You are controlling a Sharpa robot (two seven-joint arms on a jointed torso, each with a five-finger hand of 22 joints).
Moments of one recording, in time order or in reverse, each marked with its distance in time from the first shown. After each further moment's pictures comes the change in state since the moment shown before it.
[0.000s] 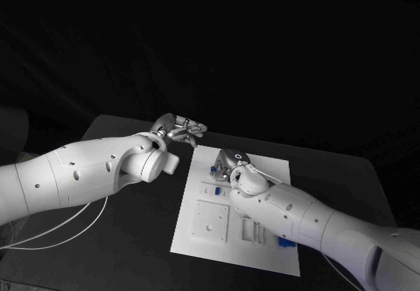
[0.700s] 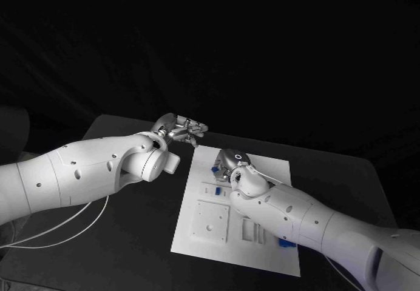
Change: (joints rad) left arm 0.001 0.001 0.000 -0.002 0.000 0.003 -0.003; left_hand 0.000 0.000 0.003 0.003 0.000 -0.004 -0.004 0.000 0.000 0.000 0.000 0.000 -0.001 0.000 0.000 0.000 0.003 0.000 0.000 0.000 0.000 -0.002; right arm -0.001 -0.001 -0.011 0.000 -0.020 -0.032 0.011; right_hand 0.036 0.020 0.068 -0.153 0.152 0.016 0.002 -0.001 -0.006 0.004 -0.003 -0.001 0.005 0.000 0.000 0.004 0.011 0.000 0.000 0.000 0.021 0.000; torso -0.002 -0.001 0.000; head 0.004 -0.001
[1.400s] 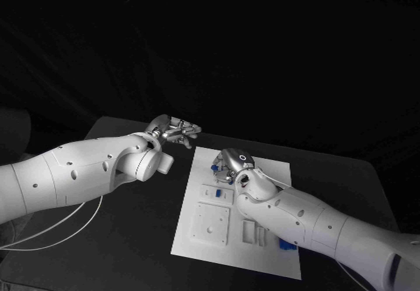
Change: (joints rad) left arm 0.000 -0.023 -0.001 -0.035 -0.015 0.022 -0.011; left_hand -0.011 -0.011 -0.003 0.014 0.000 -0.020 0.005 0.000 -0.001 0.000 0.000 0.000 -0.001 0.004 0.004 0.007 0.011 0.000 0.004 0.004 0.000 0.000; right arm -0.002 -0.067 -0.002 0.089 0.025 -0.097 0.089; right_hand -0.063 -0.010 0.038 -0.010 0.208 0.002 0.005 -0.004 0.000 -0.004 -0.004 -0.007 -0.003 0.000 0.000 0.000 0.004 0.000 0.000 0.000 0.020 0.000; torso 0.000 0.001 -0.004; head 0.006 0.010
